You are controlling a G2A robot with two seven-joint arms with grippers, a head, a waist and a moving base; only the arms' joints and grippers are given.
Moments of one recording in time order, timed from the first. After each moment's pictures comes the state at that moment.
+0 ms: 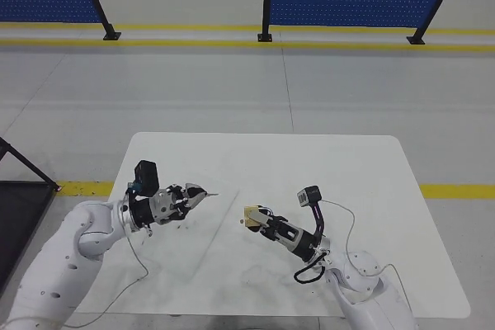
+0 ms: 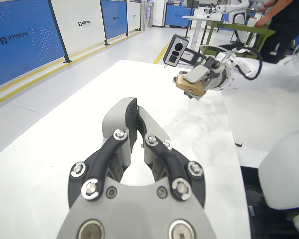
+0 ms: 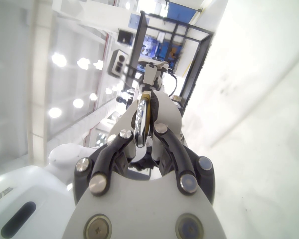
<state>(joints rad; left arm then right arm) 1.39 -0.86 -1.35 -1.66 0.93 -1.01 0.05 -1.59 -1.29 1.20 -1.81 0.20 -0.28 0.69</state>
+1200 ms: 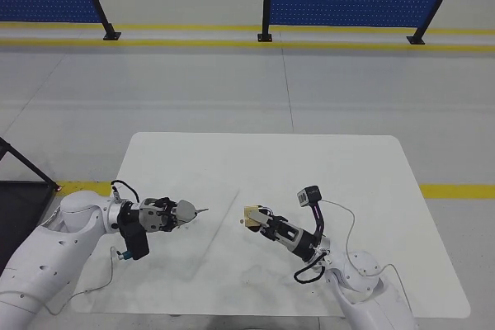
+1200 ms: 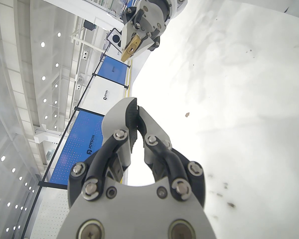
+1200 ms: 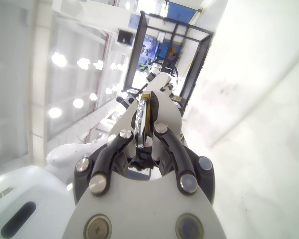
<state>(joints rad) 1.17 -0.72 -1.08 -1.43 2.17 -0.33 1.31 -1.59 -1.29 1.20 -1.81 0.20 -0.28 0.69</state>
